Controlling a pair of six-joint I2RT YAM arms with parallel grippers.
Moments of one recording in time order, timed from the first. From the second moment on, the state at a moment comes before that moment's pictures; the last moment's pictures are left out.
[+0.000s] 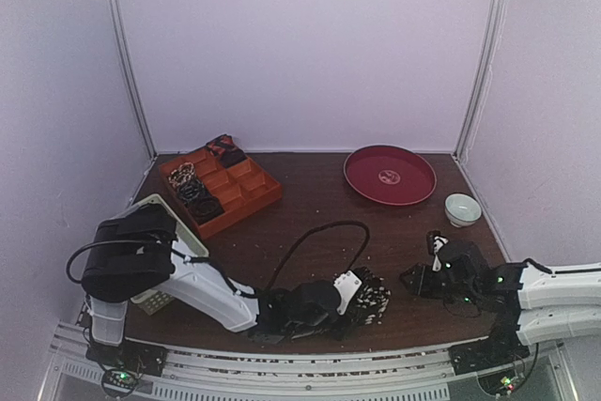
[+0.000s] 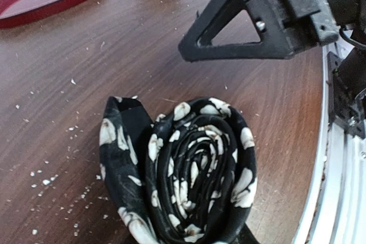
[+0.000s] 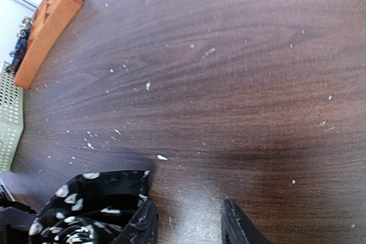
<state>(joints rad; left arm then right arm) -1.41 2.07 1.03 0.55 -0.24 -0.36 0.84 0.87 0.22 -0.08 0.22 0.86</state>
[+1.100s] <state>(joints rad) -1.42 2.26 1.14 0.73 -0.47 -0.15 0.77 1.30 0.27 0.28 0.07 0.84</state>
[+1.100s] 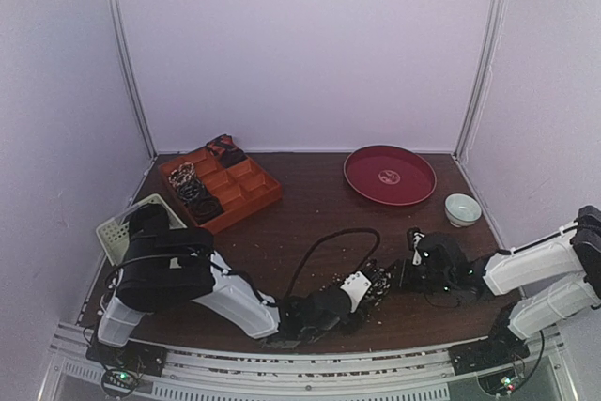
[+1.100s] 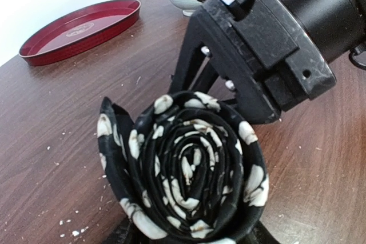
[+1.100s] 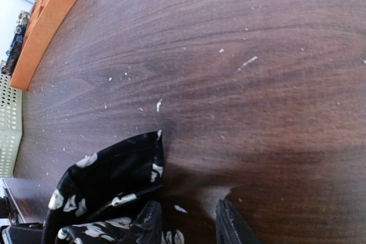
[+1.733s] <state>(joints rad) -1.35 2.27 1.17 0.67 -0.36 -0.12 0.77 1.37 0.31 0.32 0.05 0.81</state>
